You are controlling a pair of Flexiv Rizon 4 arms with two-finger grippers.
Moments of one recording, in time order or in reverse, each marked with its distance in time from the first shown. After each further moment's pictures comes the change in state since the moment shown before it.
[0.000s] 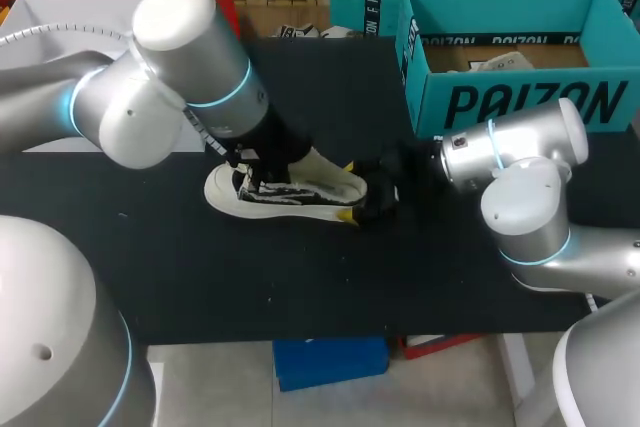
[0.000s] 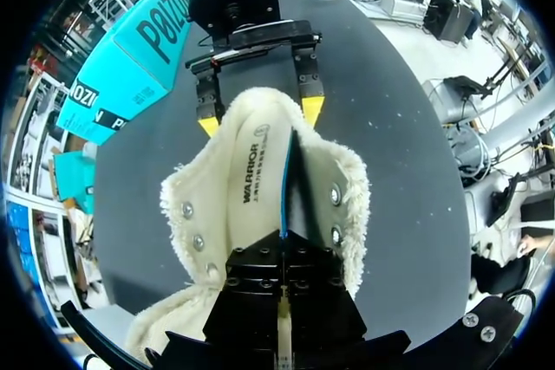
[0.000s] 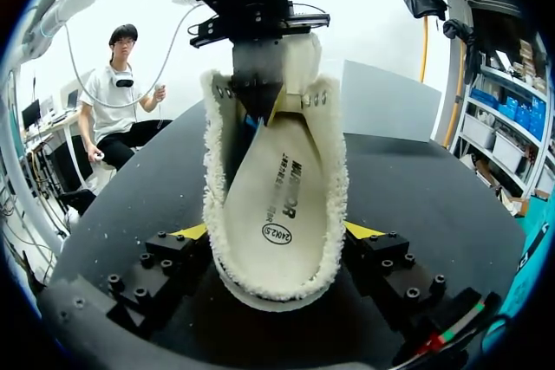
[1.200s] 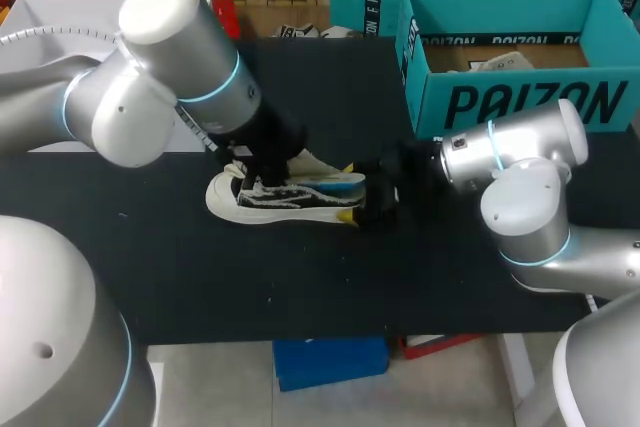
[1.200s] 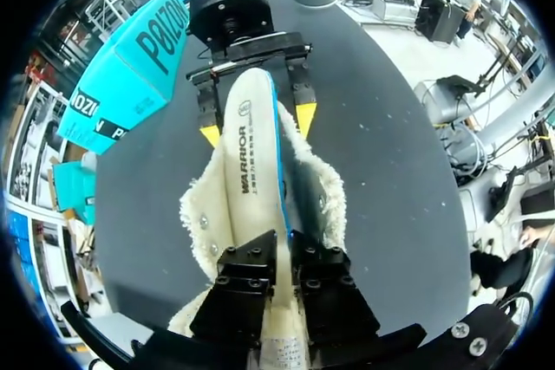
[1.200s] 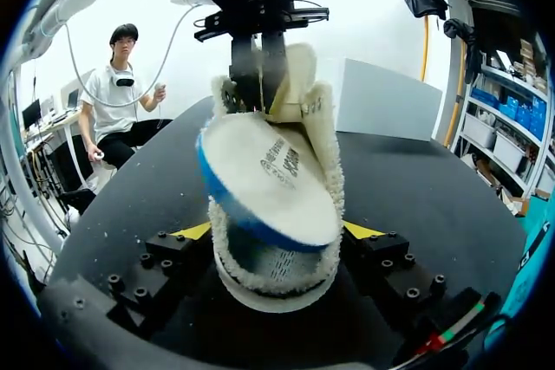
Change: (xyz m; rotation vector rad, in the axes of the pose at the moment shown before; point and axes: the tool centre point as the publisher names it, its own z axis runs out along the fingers) left arm 0.001 -0.002 -0.005 0.046 0.017 0.042; right arm 0.001 -0.002 0.001 0.001 0.000 0.000
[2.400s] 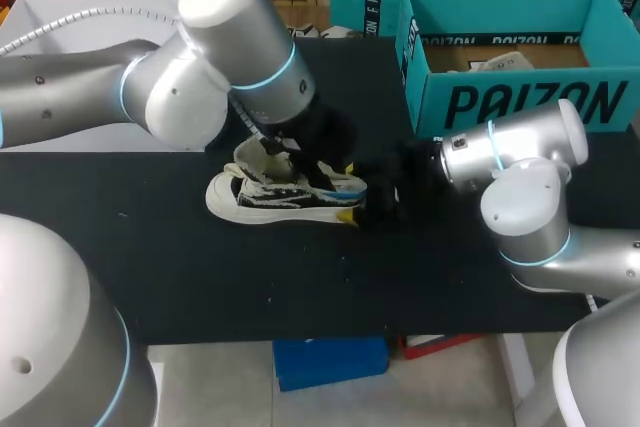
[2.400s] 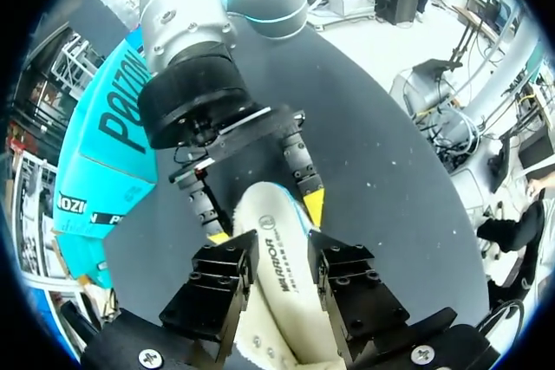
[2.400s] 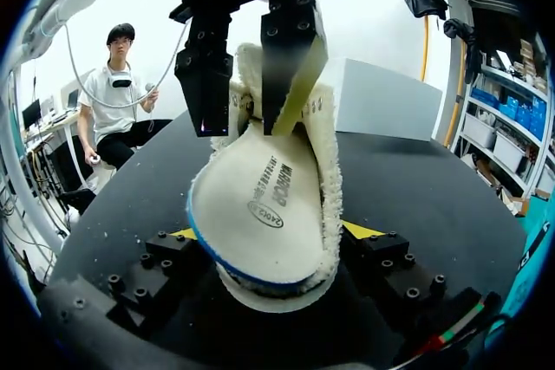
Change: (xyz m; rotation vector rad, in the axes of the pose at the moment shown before) left arm -0.013 -0.082 0.013 0.068 0.037 0.231; right arm 0.000 0.000 0.000 0.000 0.000 0.000
